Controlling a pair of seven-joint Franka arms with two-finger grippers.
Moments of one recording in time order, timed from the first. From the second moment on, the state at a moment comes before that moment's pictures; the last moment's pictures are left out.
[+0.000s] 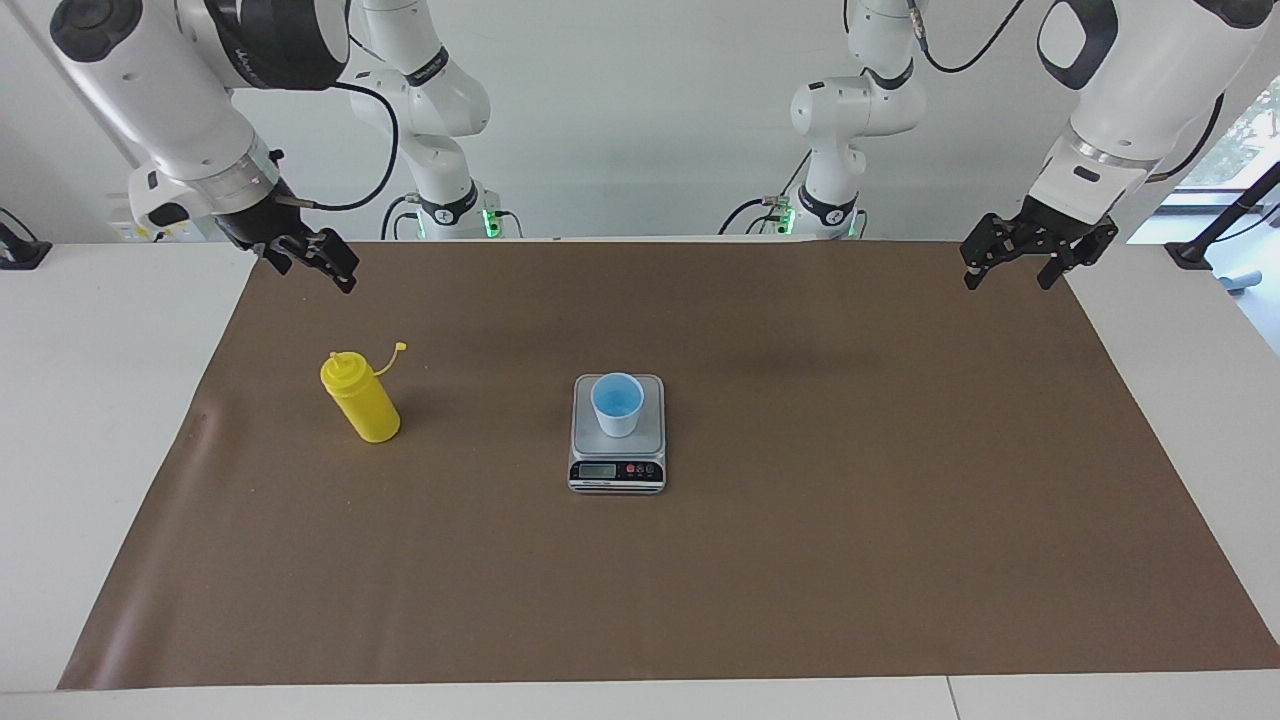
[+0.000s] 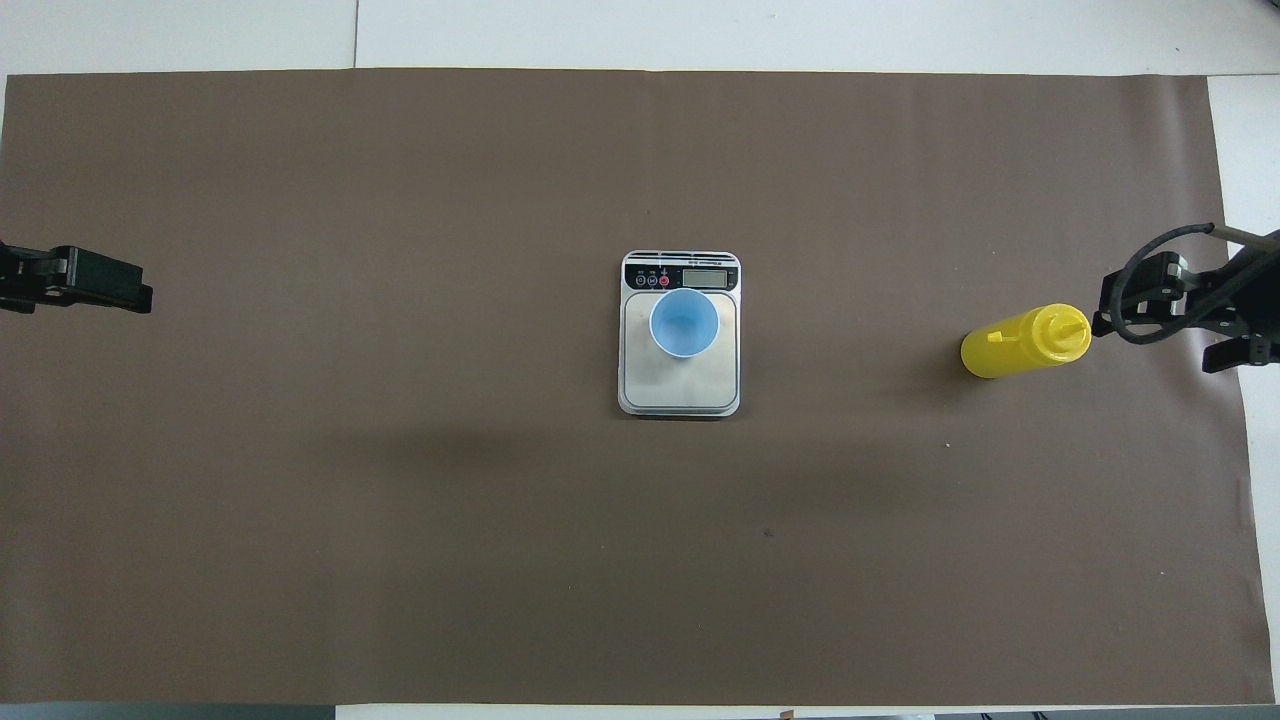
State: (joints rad) left arm 0.01 -0.01 -0.07 -1.60 0.00 1.60 0.03; right arm -0.09 0.01 0.06 -1.63 0.02 1.49 0.31
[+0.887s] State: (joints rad) left arm 0.01 -0.01 -0.07 -1.60 0.00 1.60 0.03; right arm -0.01 0.03 -0.04 -1.56 0.02 1.44 0.21
